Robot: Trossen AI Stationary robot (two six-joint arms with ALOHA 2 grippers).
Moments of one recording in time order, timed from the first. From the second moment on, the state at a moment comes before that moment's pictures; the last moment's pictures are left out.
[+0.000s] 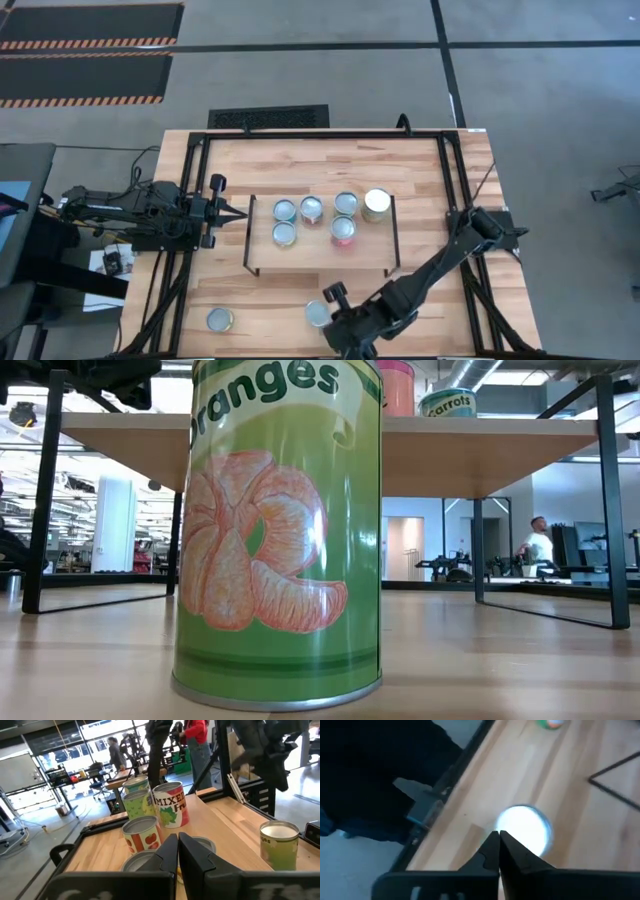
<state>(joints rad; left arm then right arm) -0.09 0.31 0.35 -0.07 0.02 0.24 0.65 2.07 1.94 -0.83 0.21 0.09</state>
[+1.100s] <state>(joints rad) -0.09 0.31 0.35 -0.07 0.02 0.26 0.59 2.18 1.88 -0.77 0.15 0.01</state>
